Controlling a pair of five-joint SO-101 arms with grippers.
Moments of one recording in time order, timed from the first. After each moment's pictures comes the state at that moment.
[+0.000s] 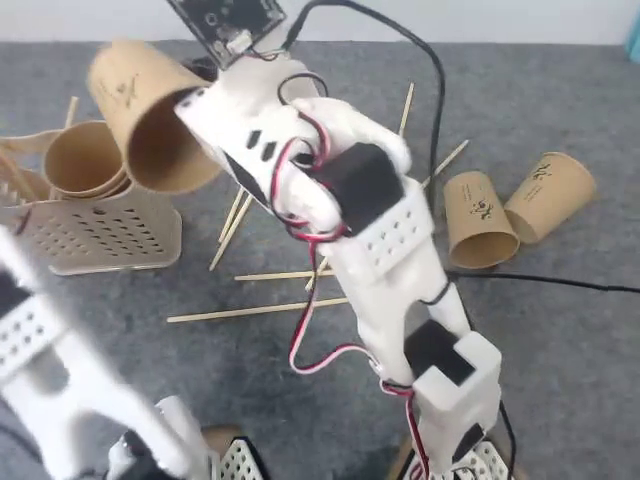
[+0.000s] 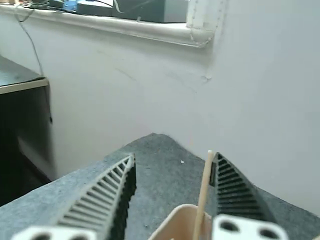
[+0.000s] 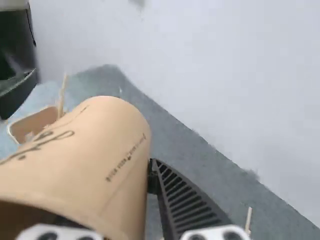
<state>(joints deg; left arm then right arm) -50.1 -37.0 38.5 16.9 8.9 -45.9 18.2 -67.6 74.5 5.7</state>
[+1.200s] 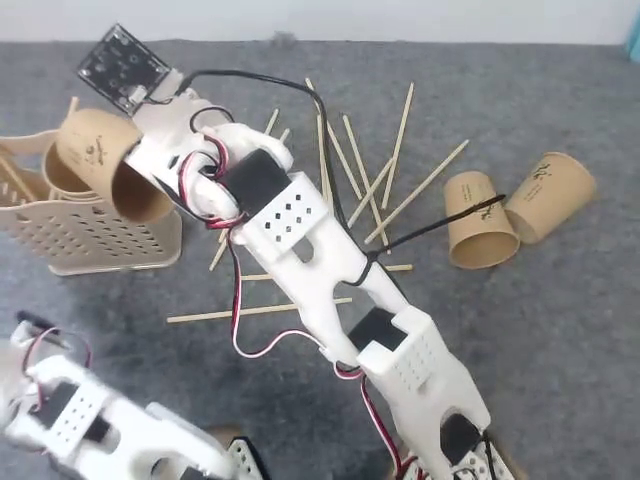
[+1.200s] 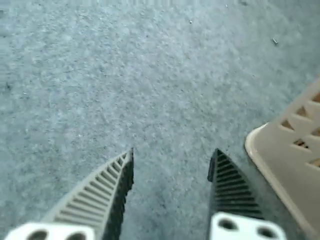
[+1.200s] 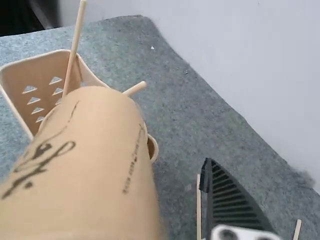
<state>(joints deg) -67.9 -50.8 86.1 15.6 11.8 -51.4 36.9 -67.5 65.3 11.0</state>
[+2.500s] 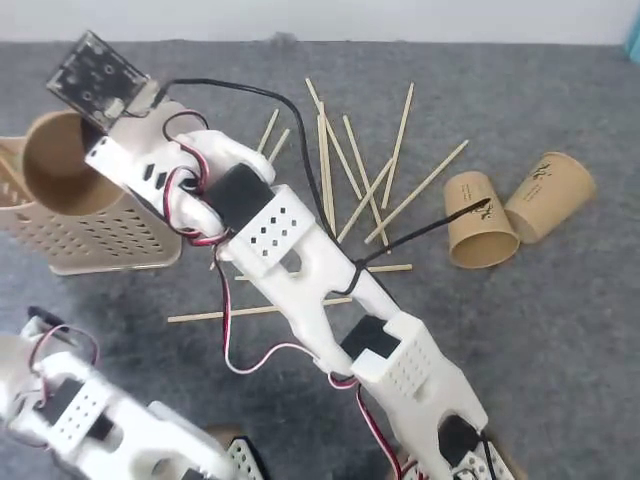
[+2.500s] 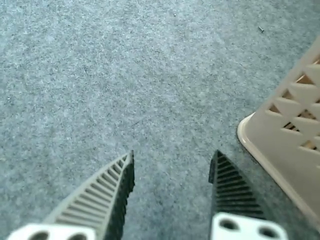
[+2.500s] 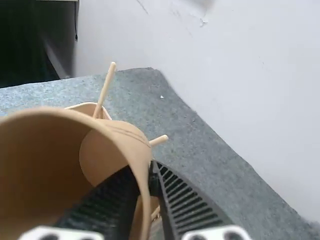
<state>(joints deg) -66.6 -51.1 86.7 15.6 9.4 -54.6 36.9 -67.5 56.2 11.1</state>
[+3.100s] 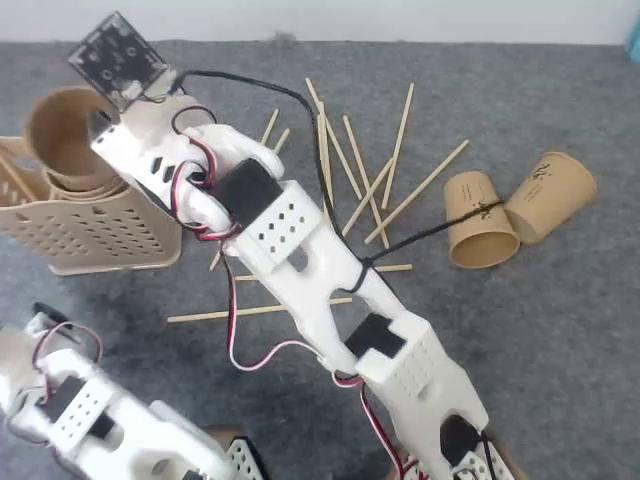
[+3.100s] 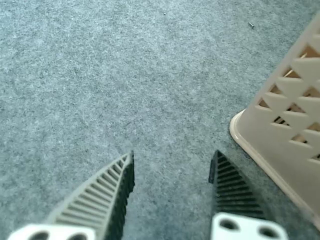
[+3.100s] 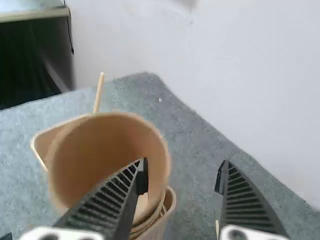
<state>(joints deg) -65.1 -51.1 86.7 15.6 8.0 -53.9 34.2 -67.5 56.9 4.8</state>
